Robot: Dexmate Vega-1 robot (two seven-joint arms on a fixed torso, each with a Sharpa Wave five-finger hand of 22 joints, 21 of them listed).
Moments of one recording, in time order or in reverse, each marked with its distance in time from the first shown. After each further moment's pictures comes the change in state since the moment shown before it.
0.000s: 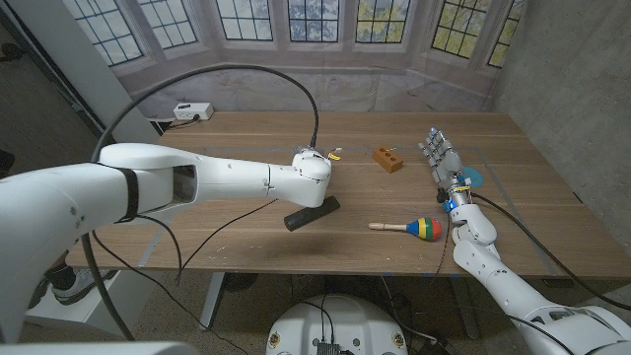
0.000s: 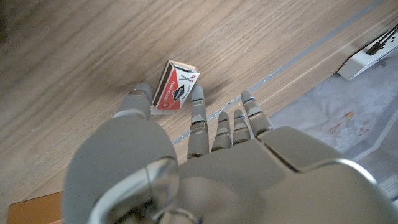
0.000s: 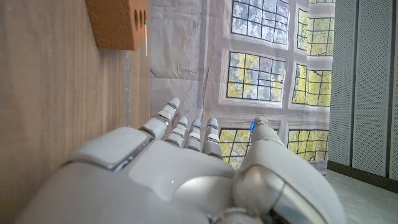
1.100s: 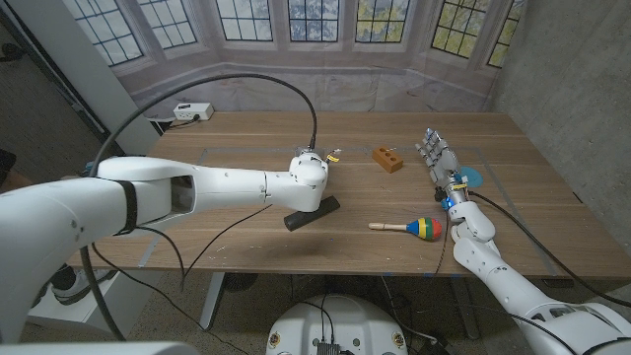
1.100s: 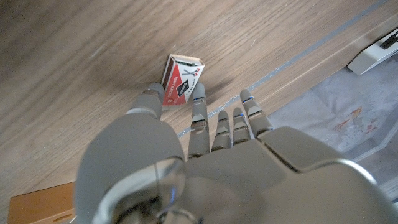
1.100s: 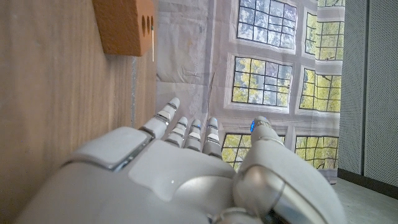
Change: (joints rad) left arm 0.074 0.022 -0.064 0.024 0.084 -0.059 -0.015; left_hand 0.082 0.060 0.003 -0.002 0.005 0.031 -0.006 0.000 0.008 0.027 -0.002 0.000 0.000 0.026 -0.004 0.000 0.000 0.020 -0.009 0.007 0.000; right arm 0.014 -0.012 -0.017 -0.007 -0.021 -0.041 -0.024; right_hand 0.000 0.000 0.000 0.000 0.000 0.000 0.000 0.000 0.000 0.000 0.000 0.000 0.000 0.000 0.000 0.000 0.000 0.000 0.000 0.000 0.000
